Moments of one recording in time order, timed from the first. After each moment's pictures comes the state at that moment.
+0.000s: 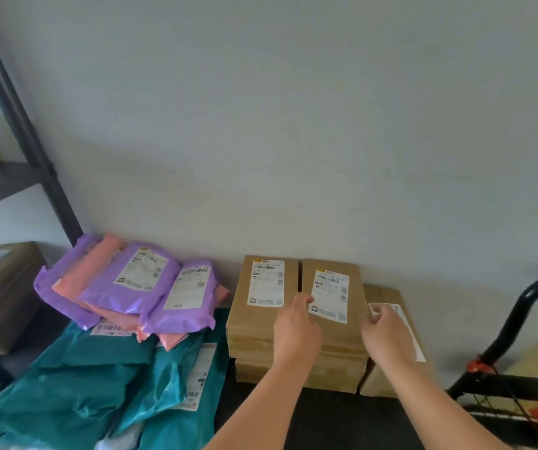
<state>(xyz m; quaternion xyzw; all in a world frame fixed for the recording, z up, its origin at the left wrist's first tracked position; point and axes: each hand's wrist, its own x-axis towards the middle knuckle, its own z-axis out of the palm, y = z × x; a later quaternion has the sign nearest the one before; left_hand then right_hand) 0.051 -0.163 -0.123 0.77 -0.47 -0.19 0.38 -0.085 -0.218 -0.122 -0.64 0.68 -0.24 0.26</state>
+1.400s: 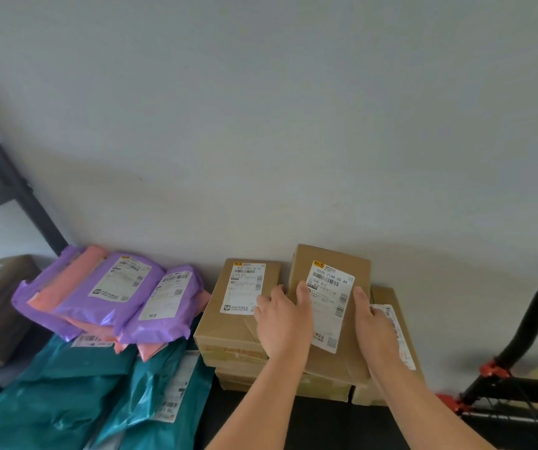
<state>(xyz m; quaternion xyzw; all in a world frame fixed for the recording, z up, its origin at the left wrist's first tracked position) 0.019 -0.214 -0.107 0.87 -0.32 -0.14 0.34 -0.098 -0.271 -0.151 -0.53 0.65 -0.31 0.45</state>
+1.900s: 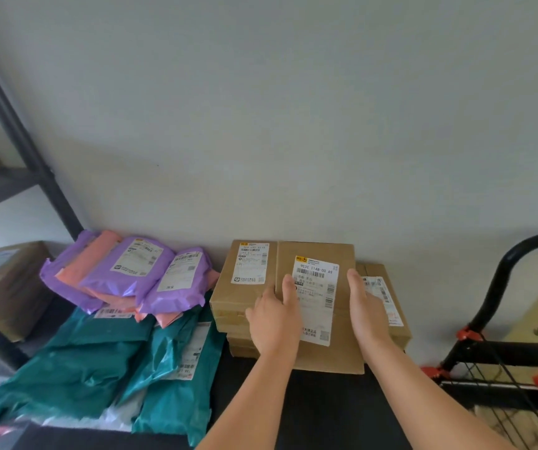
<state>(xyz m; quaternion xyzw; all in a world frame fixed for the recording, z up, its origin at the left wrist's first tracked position) 0.017 -0.135 -0.107 0.84 -0.31 -0.17 0.40 -0.100 -0.197 -0.123 -0.52 0.62 -0.37 0.45</state>
